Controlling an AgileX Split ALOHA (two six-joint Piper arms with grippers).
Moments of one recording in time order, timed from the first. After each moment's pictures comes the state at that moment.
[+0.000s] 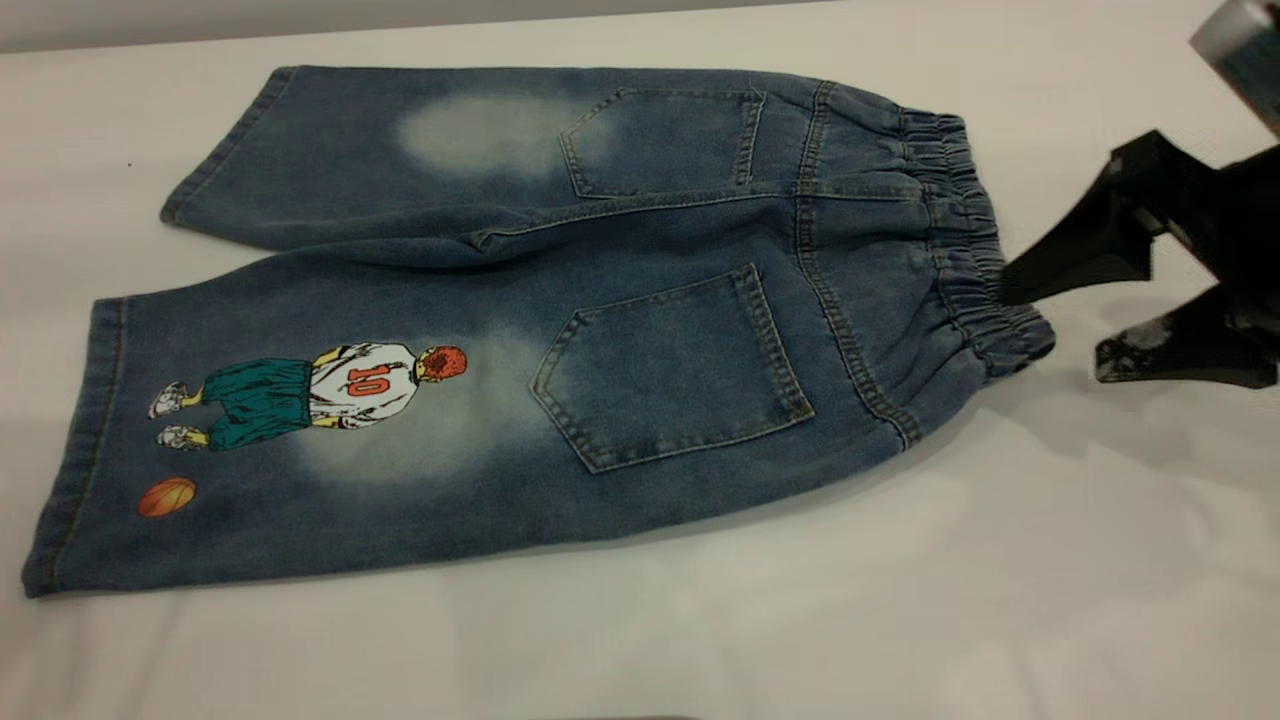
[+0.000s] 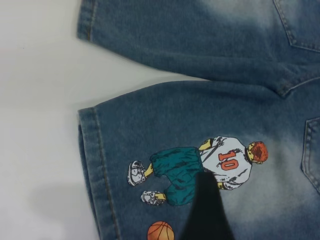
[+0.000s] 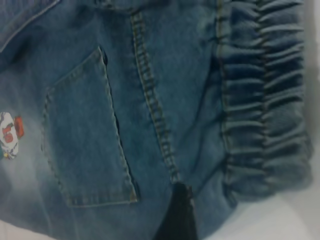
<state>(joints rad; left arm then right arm) 0.04 1.15 -0.58 -0.57 0.33 0.43 -0.08 2.02 -0.63 1.77 0.66 -1.45</state>
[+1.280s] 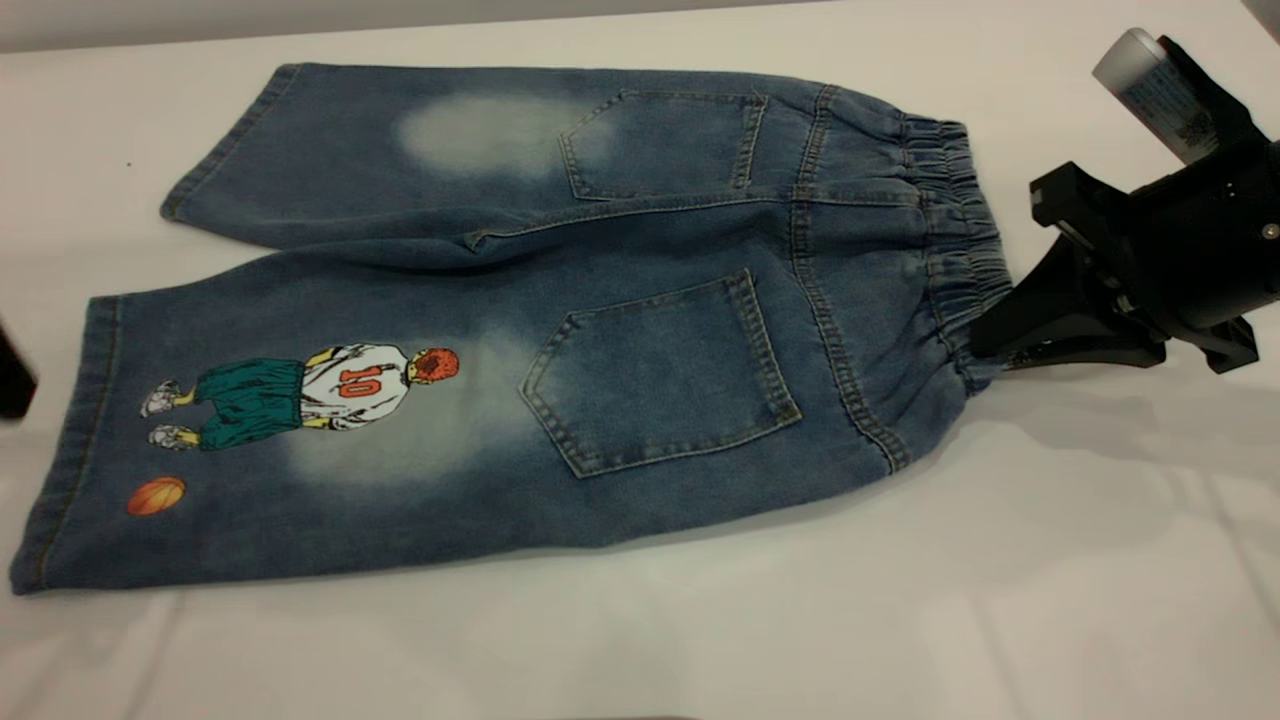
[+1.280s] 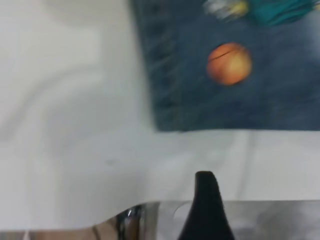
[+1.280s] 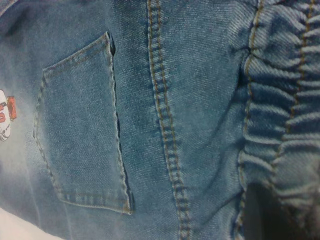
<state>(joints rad) 0.04 1.48 -0.59 -0.19 0.54 0.05 -0.02 2.11 -0.71 1.75 0.68 -1.46</state>
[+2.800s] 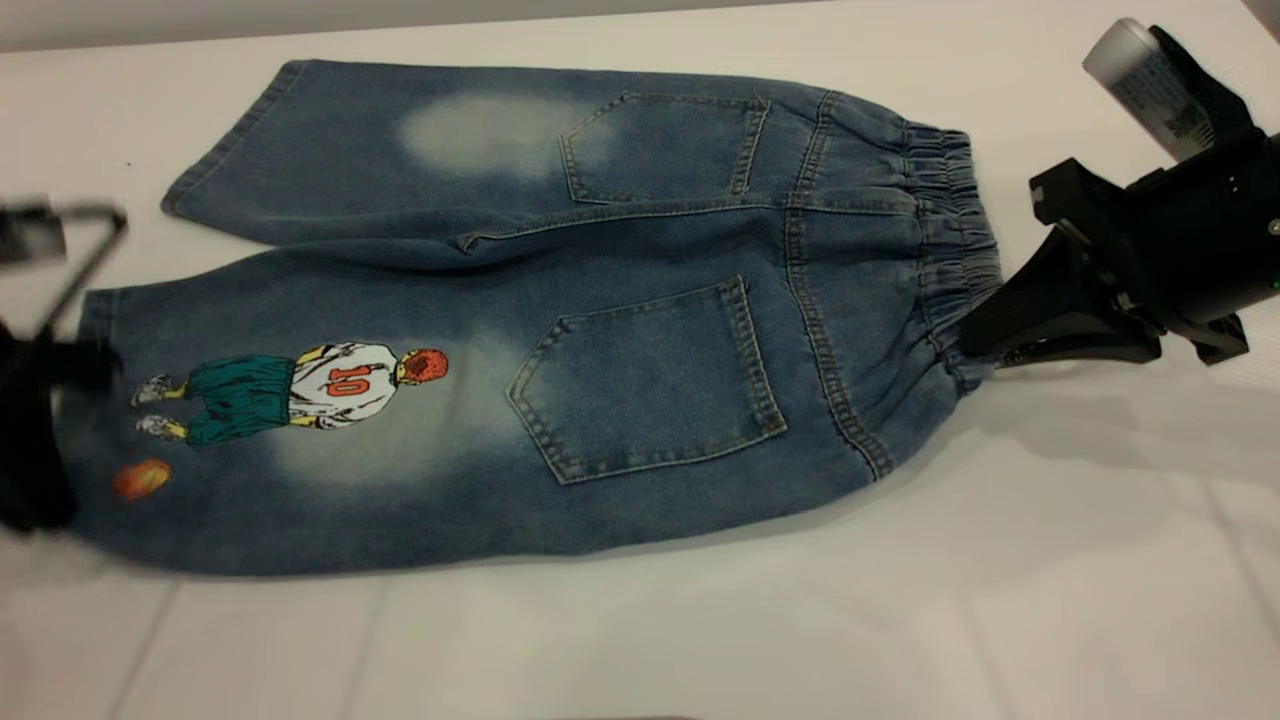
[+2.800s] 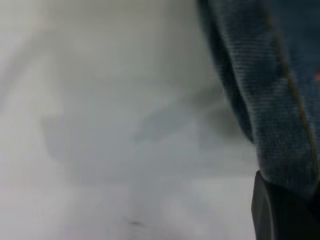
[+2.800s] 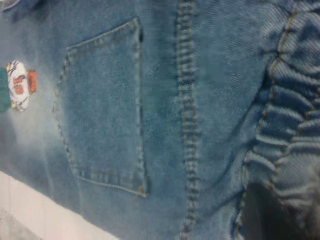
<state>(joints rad) 0.04 1.86 -0.73 -0.18 0.49 0.10 -0.02 2.09 -0.71 1.67 0.73 -1.45</state>
